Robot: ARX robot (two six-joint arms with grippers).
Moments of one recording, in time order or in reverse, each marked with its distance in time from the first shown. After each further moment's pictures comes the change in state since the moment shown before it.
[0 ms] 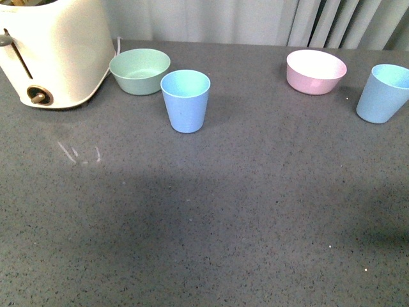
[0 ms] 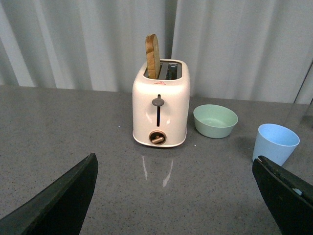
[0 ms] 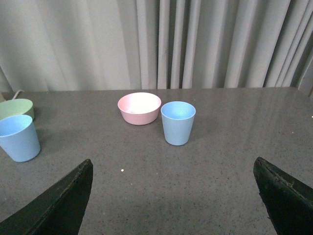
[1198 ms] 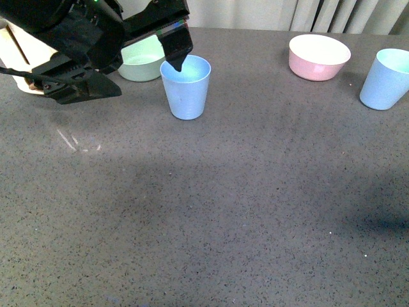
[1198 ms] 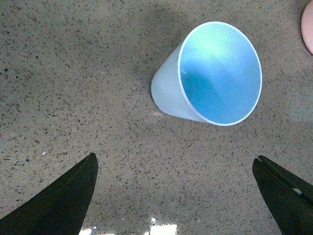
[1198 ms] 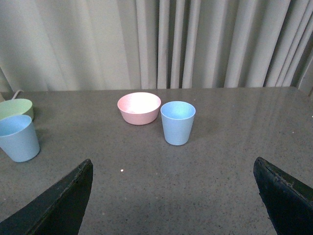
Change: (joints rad) left arm -0.361 1.895 1.153 -0.100 0.100 -0.554; right arm 0.000 0.000 0.000 0.000 0.000 0.000
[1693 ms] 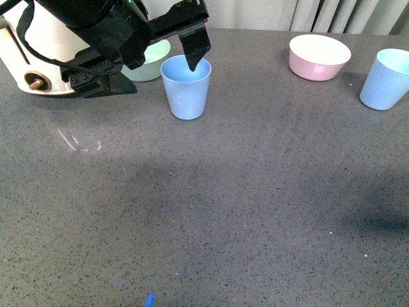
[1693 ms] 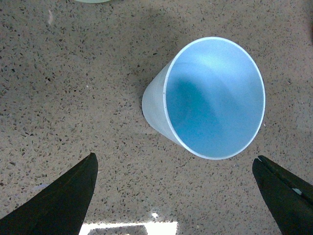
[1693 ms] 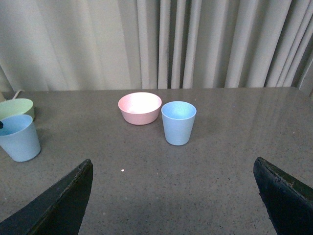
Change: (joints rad) left arm -0.023 0.125 0.161 -0.074 -0.029 -0.022; right arm 0.000 0.000 0.000 0.000 0.000 0.000
